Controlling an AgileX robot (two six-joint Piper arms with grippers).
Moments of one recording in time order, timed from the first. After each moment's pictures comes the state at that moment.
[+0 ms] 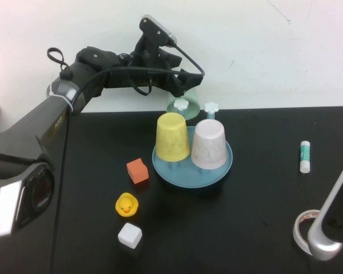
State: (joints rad) right arm 0.92 1.09 -0.98 -0.15 1.25 0.03; left arm -0.25 2.52 -2.34 -1.20 0.71 1.37
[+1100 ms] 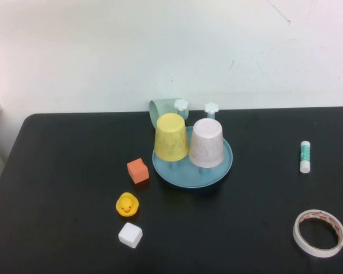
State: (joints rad) right arm 0.92 0.61 -0.91 -0.35 1.15 0.04; left arm -0.23 1.92 -2.34 -0.26 0.95 0.64
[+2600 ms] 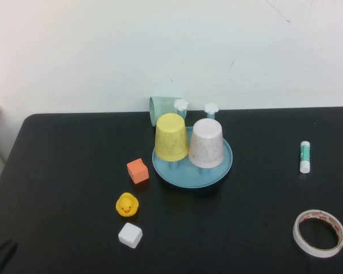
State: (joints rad) right arm 0.92 0.49 -0.52 -0.35 0.90 0.04; left arm -0.23 0.35 -0.36 -0.29 0.48 0.49
